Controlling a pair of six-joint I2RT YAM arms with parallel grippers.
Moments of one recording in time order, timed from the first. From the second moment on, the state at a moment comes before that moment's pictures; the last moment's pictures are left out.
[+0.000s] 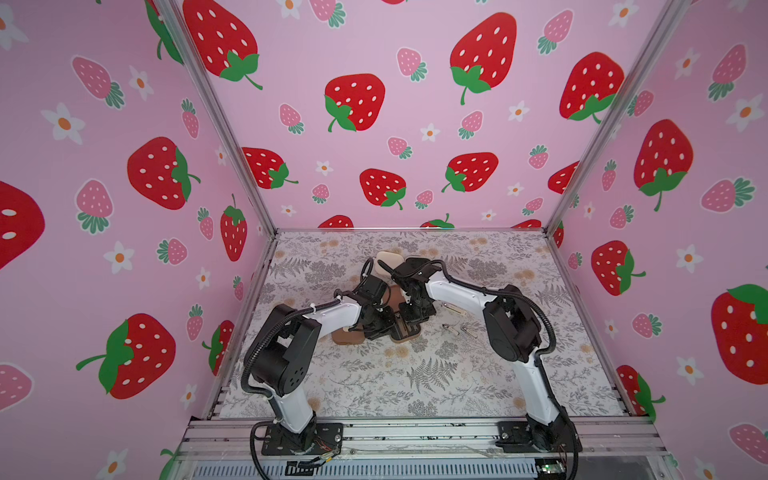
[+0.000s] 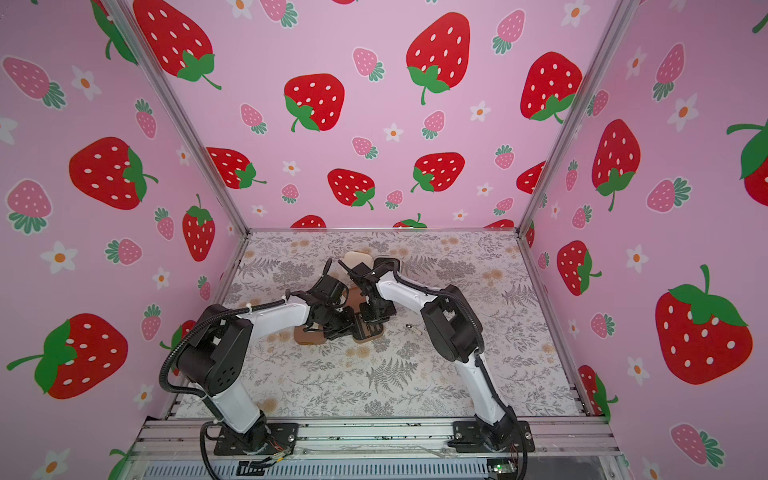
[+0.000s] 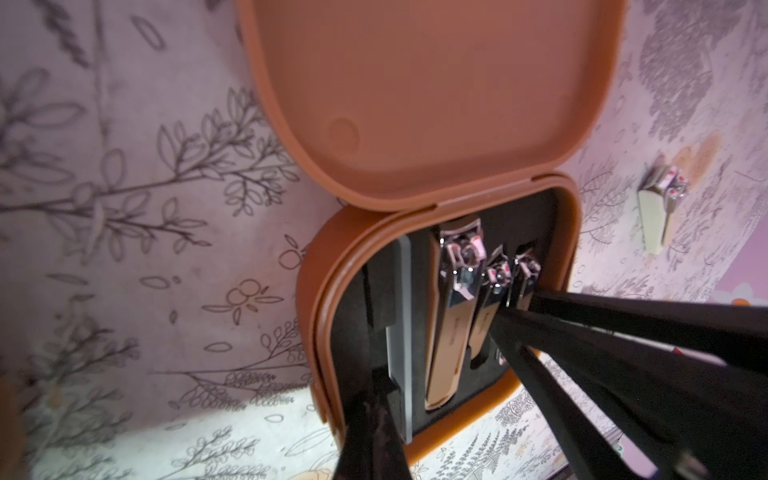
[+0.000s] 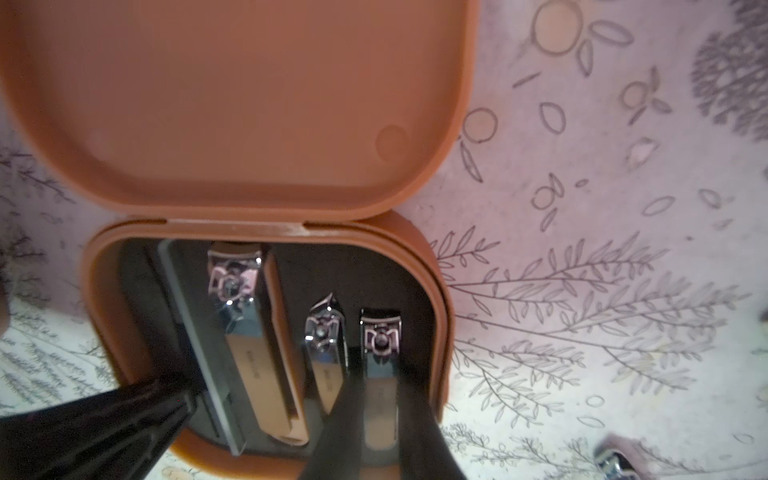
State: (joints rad) left arm -0.50 1.75 0.99 -0.45 0.35 -0.81; right arm 0.87 2.23 1.78 -1.01 -0.05 0.41
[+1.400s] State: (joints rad) left arm -0.50 1.75 1.00 -0.45 0.35 -0.81; right arm 0.90 2.17 1.72 -0.97 0.03 0.40
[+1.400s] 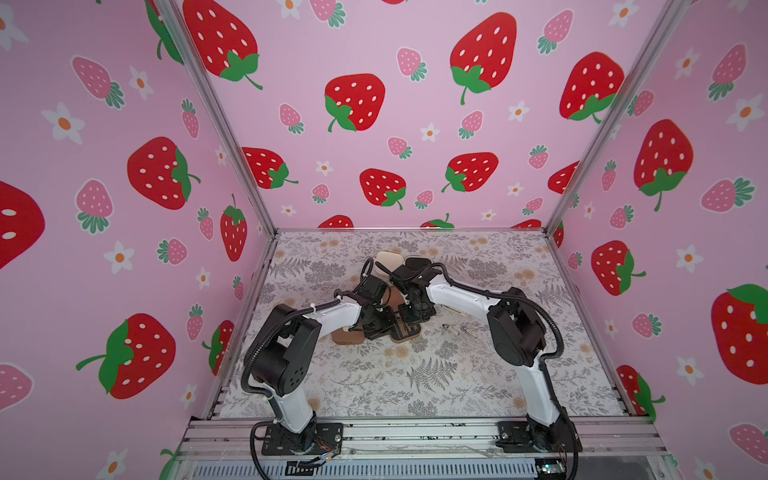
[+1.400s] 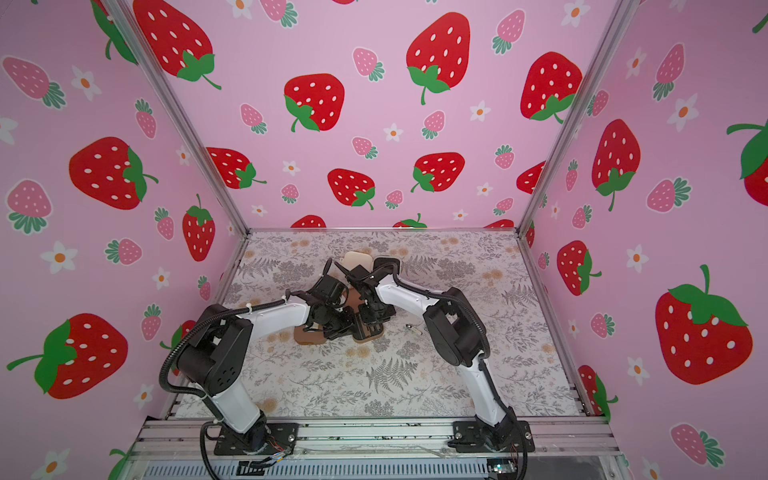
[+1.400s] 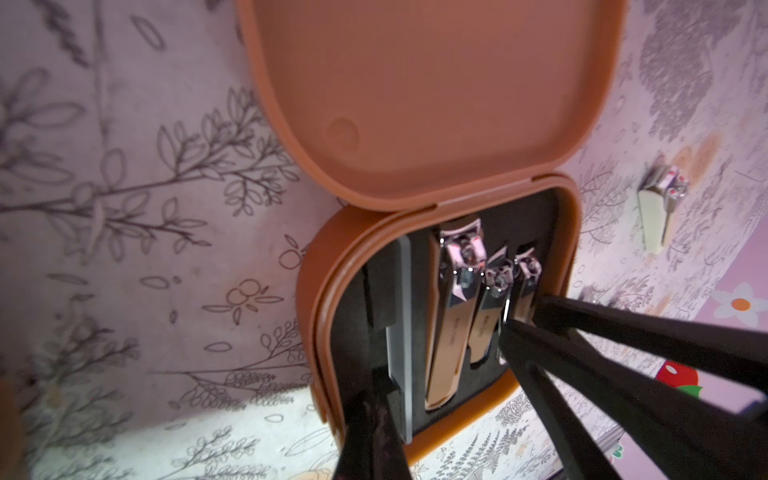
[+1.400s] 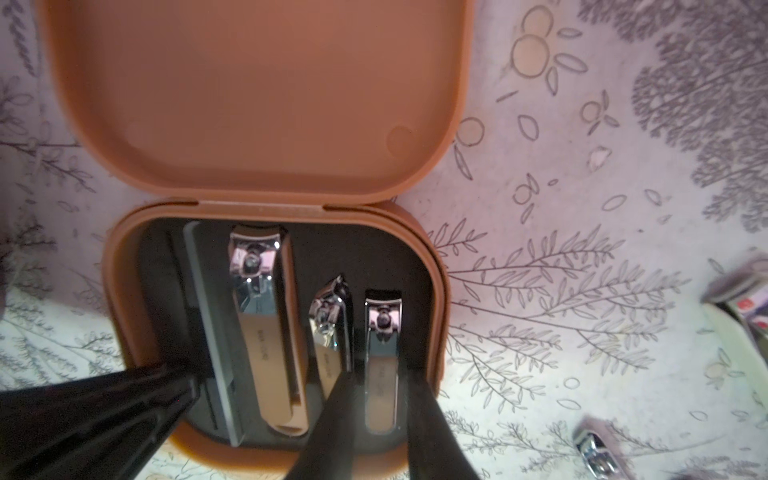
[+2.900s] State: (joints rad) left arm -0.50 1.75 1.00 -0.45 0.35 -0.81; right arm 0.92 2.09 1.61 -0.95 -0.02 0.41
